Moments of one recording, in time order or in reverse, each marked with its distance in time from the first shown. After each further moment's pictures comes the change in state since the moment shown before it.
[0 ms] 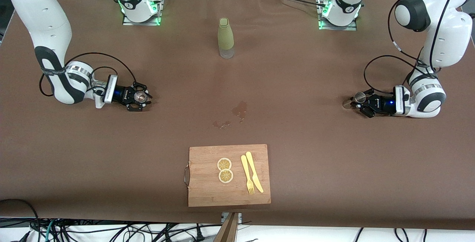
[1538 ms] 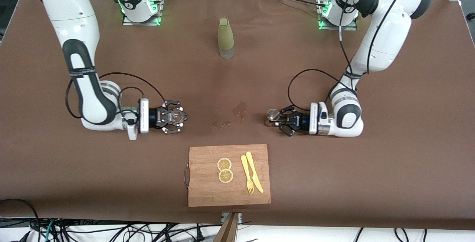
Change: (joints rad) left arm -0.414 -0.071 -0.344 0.046 -0.398 0.561 -0.219; right arm 0.283 -0.002 0.133 0.447 0.010 0.152 0.608
